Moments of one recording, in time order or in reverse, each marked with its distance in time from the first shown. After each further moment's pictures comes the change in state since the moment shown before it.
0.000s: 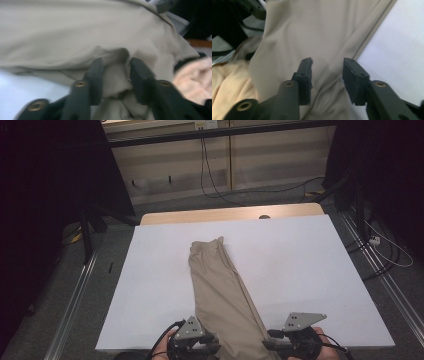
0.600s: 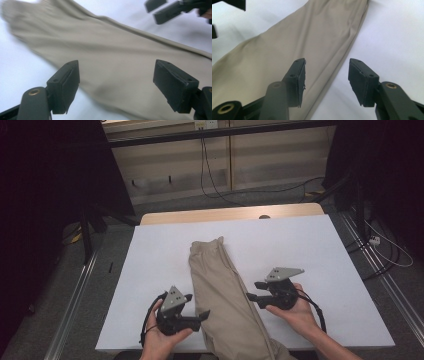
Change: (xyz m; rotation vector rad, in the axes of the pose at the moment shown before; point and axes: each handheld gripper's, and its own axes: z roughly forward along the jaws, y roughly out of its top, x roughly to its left) left arm 0.068 0.034 -0.015 -0.186 0.298 -0.042; right arm -0.069 0.079 0.048 -0.118 -0.118 -0.002
